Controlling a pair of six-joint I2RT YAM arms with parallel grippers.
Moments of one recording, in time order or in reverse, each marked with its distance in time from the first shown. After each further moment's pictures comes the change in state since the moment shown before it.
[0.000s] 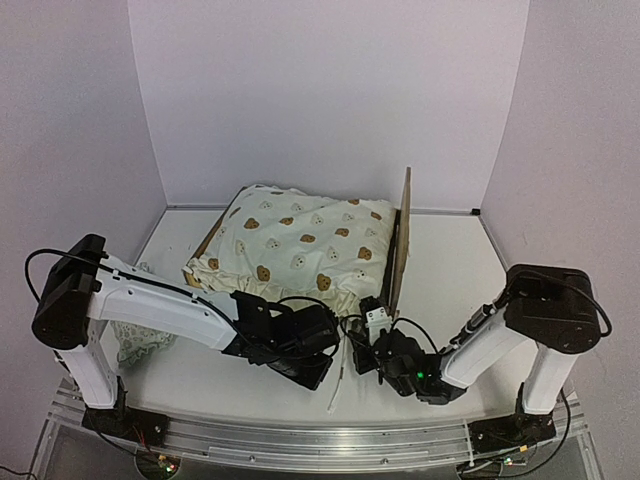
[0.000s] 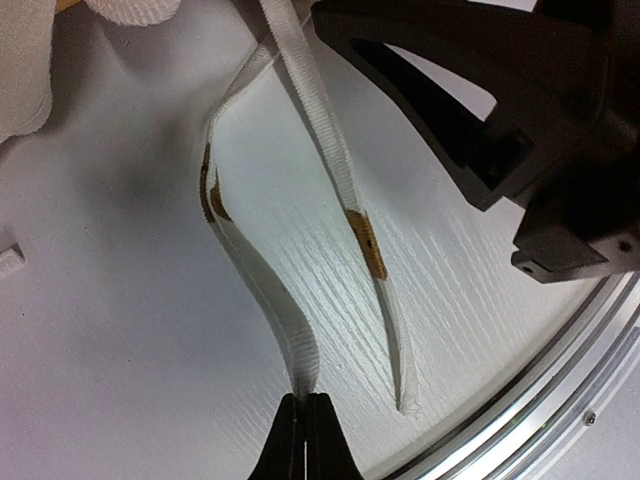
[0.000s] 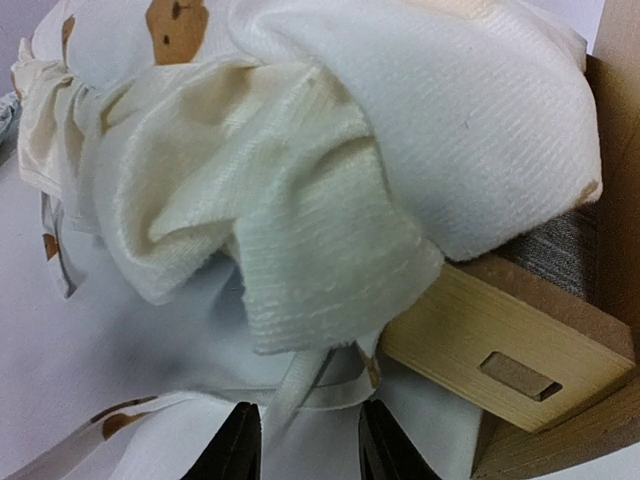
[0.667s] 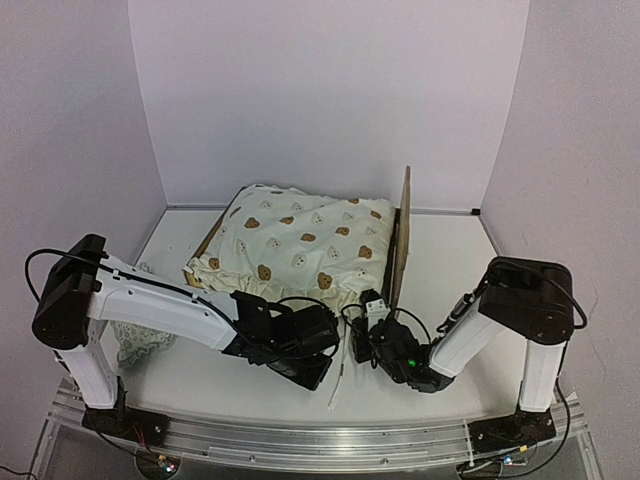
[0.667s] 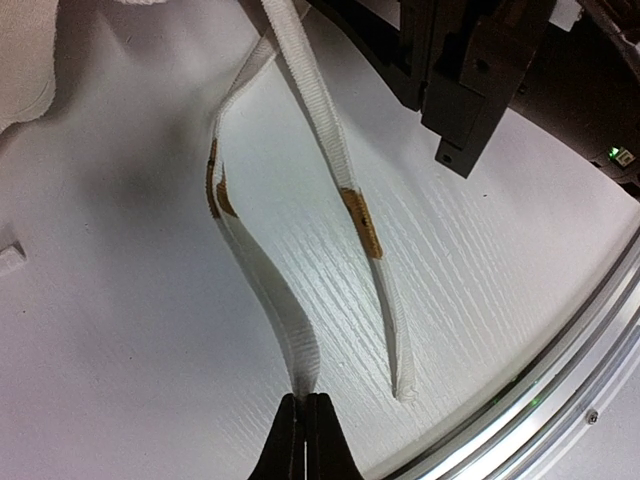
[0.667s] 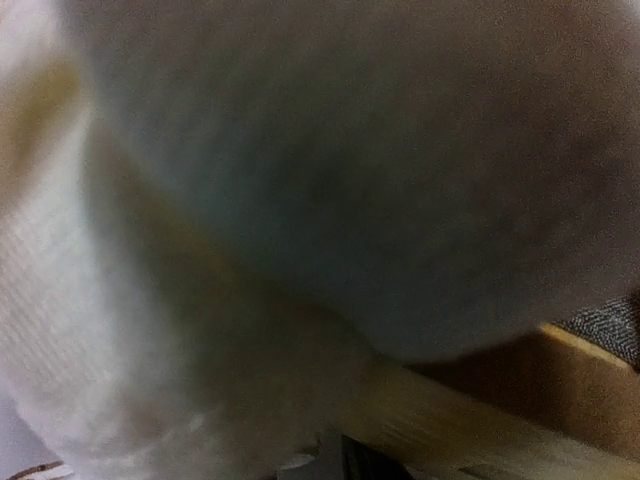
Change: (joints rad) left arm 0.000 0.000 0.000 -0.006 0.001 -0.001; right arm -0.115 0.116 0.070 0.008 -0.056 0.025
